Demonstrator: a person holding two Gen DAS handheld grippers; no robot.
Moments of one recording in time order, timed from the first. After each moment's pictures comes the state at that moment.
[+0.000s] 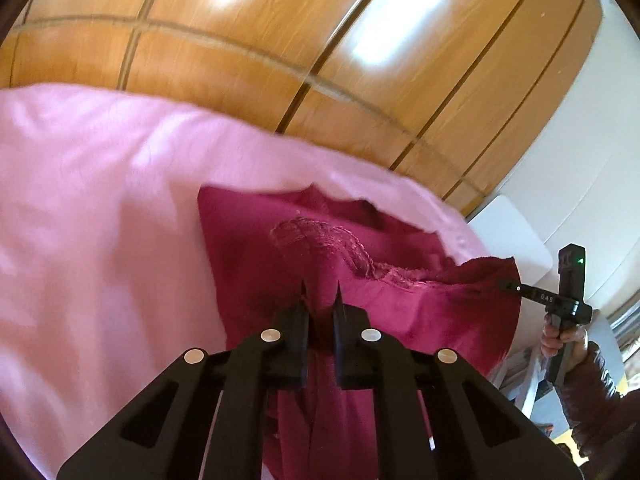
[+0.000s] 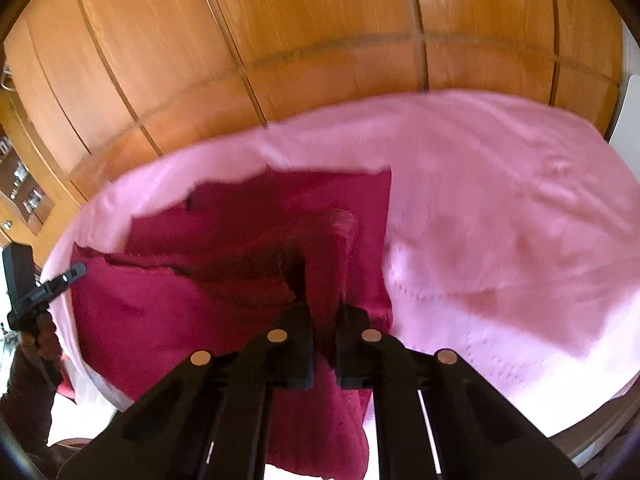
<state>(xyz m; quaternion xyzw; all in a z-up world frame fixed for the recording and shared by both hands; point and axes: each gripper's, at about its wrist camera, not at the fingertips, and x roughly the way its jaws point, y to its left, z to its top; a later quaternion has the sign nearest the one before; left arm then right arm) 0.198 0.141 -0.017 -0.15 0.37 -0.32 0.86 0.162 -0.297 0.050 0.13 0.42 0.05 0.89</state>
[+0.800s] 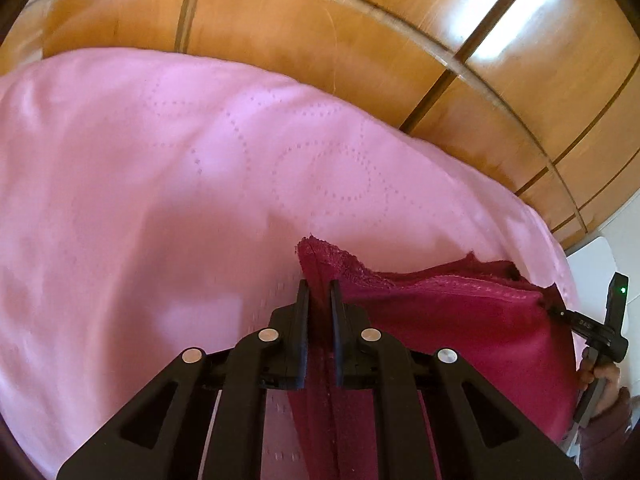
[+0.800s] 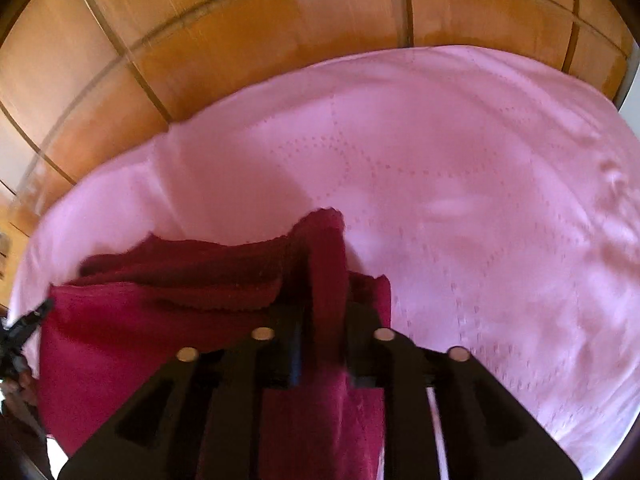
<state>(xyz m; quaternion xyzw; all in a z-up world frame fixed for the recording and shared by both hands) 0.355 0.125 -0.071 -0.15 0.47 -0.15 0.86 0.331 -0.328 -0.034 0.17 0.50 -0.02 0.85</state>
